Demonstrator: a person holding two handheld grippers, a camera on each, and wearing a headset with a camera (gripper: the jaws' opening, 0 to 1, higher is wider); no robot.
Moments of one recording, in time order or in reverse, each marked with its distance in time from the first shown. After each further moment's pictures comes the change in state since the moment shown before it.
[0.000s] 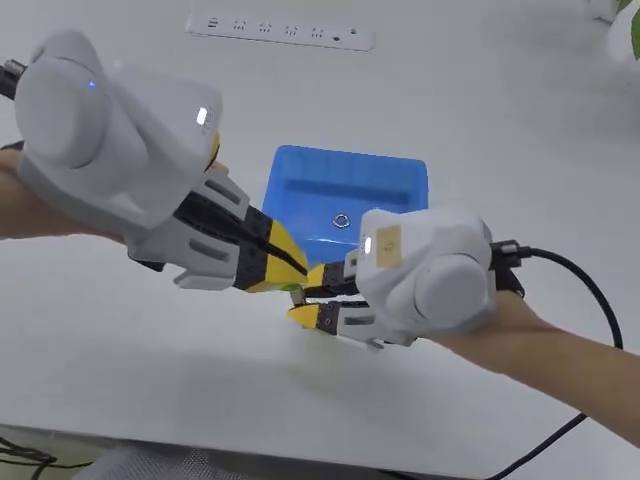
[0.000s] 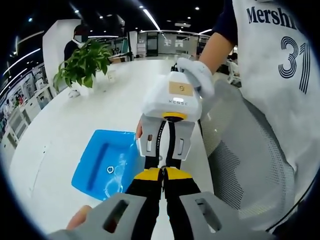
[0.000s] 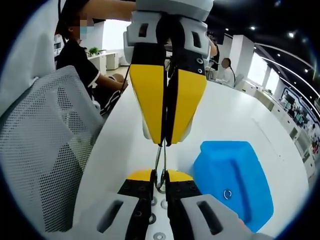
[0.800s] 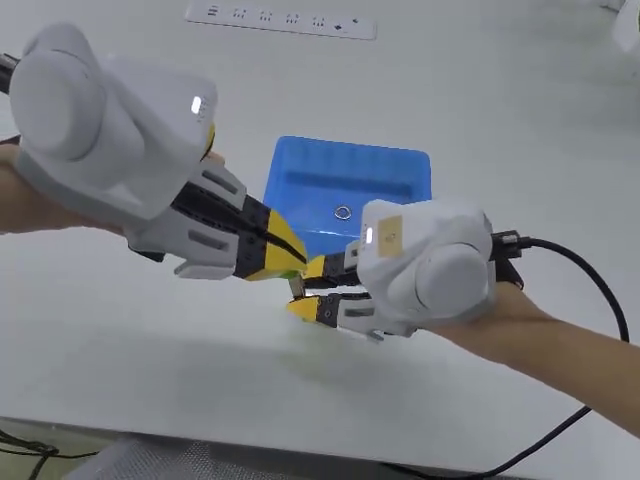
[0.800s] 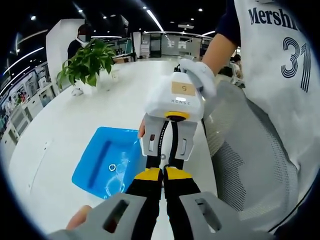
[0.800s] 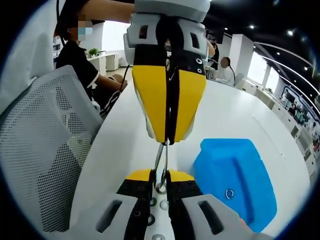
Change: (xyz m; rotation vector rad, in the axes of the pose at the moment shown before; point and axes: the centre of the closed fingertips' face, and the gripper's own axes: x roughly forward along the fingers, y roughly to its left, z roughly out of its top) left arm 0.004 0.006 -0.008 -0.025 -0.014 0.021; right arm 0.006 -0.001 -0.006 0.011 -0.003 0.007
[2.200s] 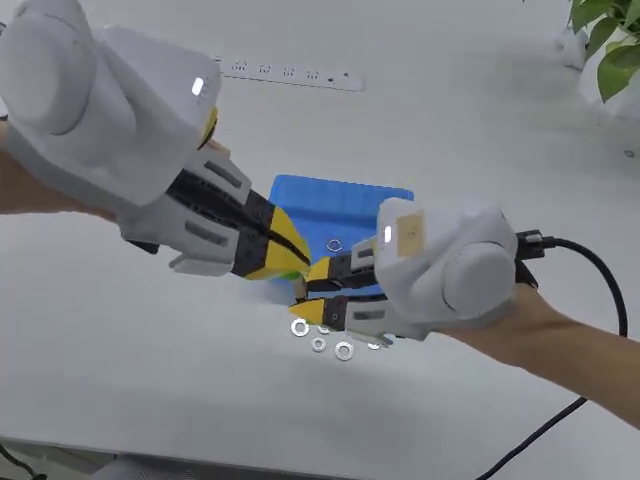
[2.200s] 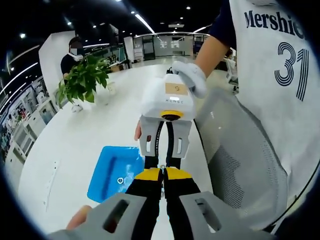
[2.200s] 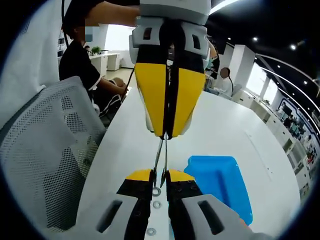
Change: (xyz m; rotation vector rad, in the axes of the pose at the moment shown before) left arm -0.022 -0.005 0.030 0.101 -0.010 0.015; right arm -0.030 -0.002 0.029 -0.082 -0.029 -0.044
